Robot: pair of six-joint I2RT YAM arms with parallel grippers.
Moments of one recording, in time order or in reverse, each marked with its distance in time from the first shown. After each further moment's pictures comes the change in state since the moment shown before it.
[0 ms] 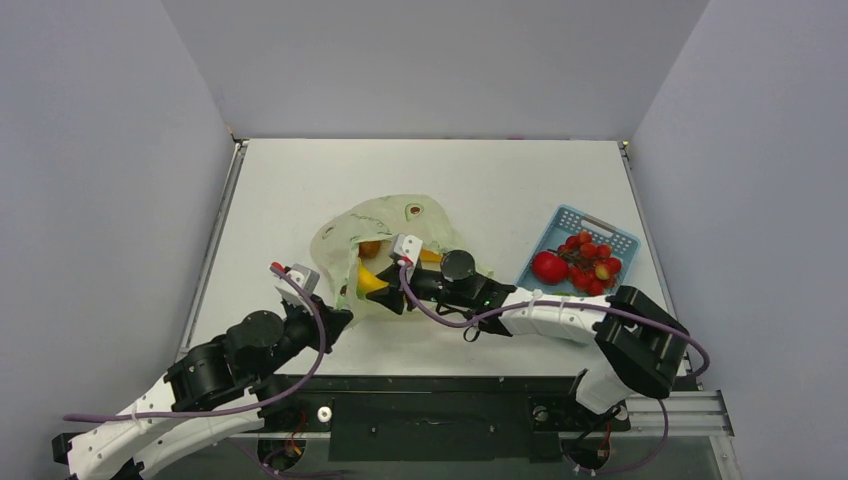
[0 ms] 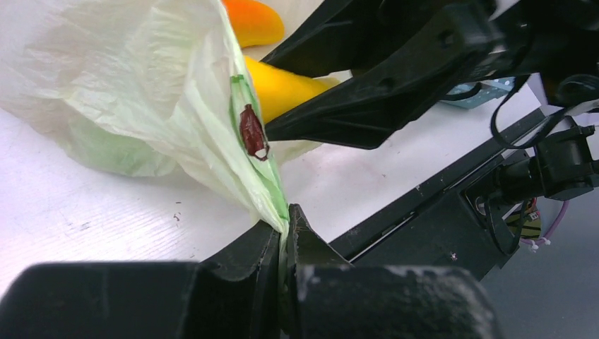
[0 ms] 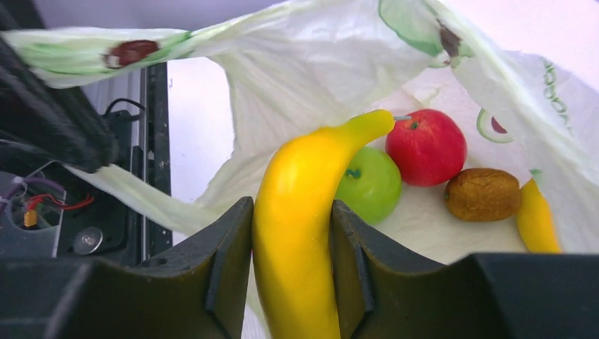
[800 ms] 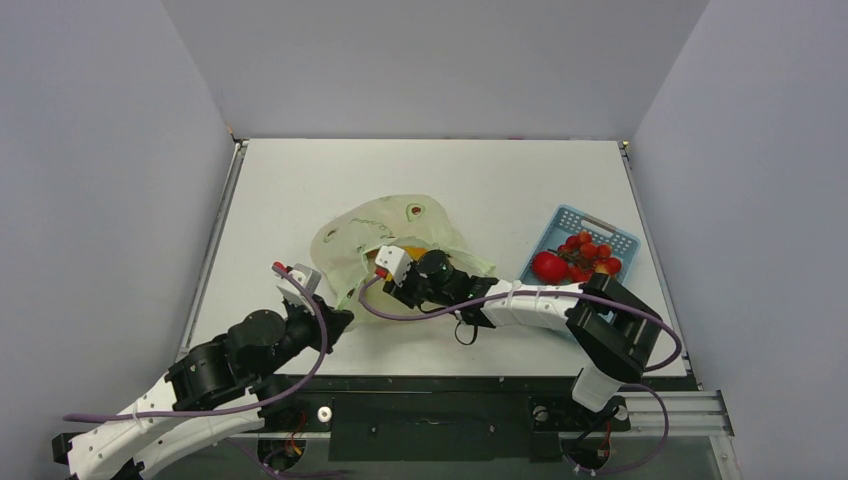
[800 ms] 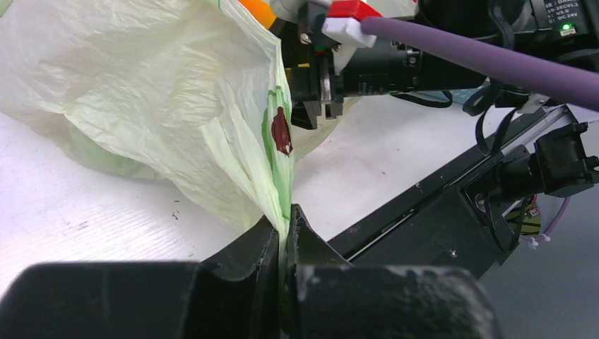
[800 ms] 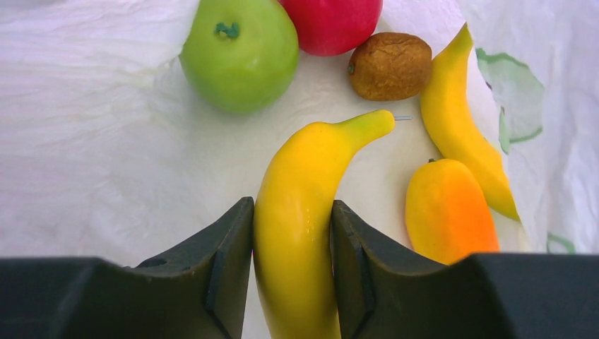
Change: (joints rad) left arm 0.004 0.006 0.000 0.000 0.013 0.001; right arm -0.004 0.126 0.098 -0.314 0.299 -0.318
